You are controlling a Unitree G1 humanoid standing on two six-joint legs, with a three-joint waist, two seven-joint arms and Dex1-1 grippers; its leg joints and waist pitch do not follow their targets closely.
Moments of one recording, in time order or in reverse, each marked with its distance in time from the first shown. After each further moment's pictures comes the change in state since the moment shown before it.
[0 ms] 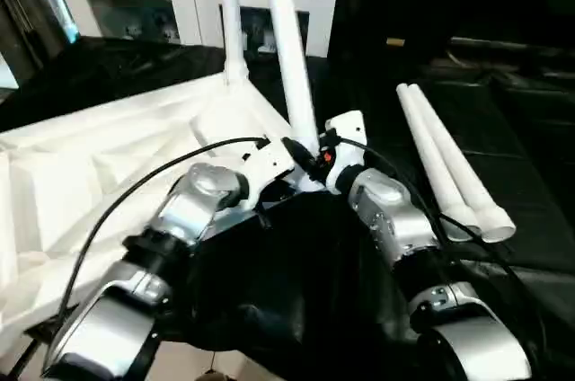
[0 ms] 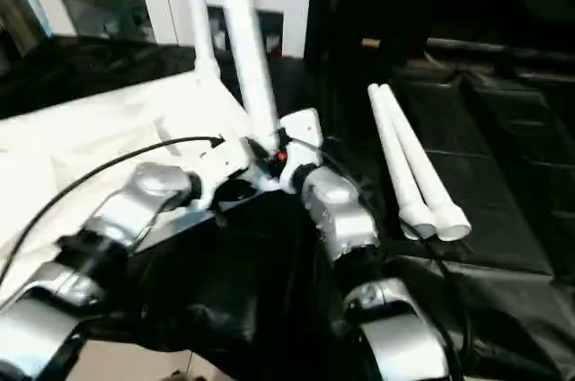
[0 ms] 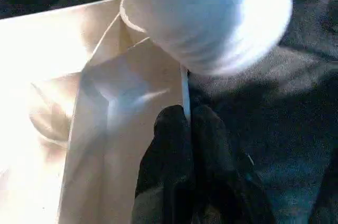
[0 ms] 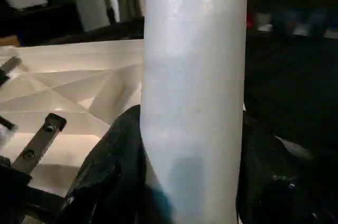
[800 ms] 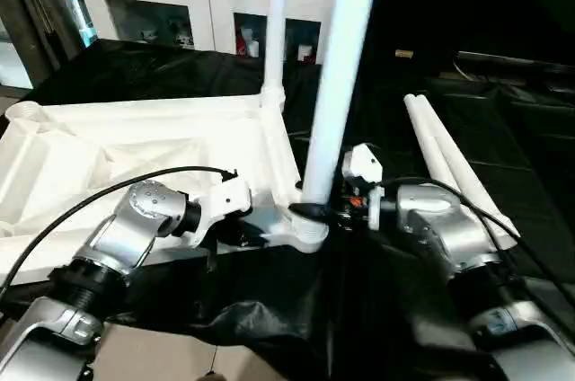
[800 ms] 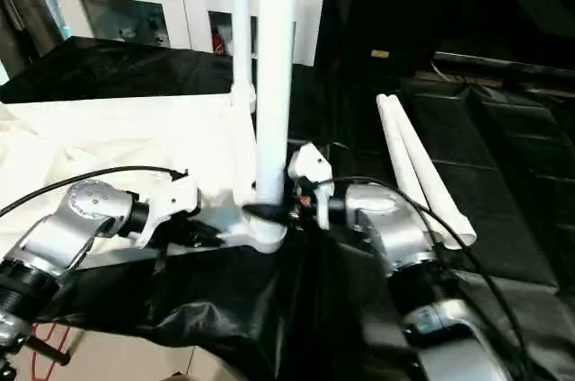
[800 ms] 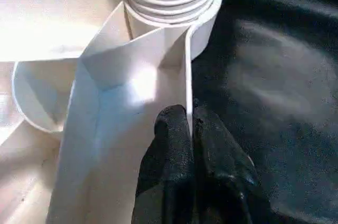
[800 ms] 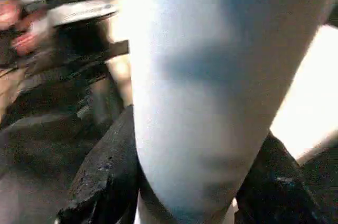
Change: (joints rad) left arm 0.115 0.184 -0.017 -0.124 -0.096 -0.006 -0.343; right arm 0.075 -0.202 0.164 -0.110 -0.014 0.048 0.458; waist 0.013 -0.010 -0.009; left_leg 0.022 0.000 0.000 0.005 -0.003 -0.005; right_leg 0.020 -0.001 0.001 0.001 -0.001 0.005
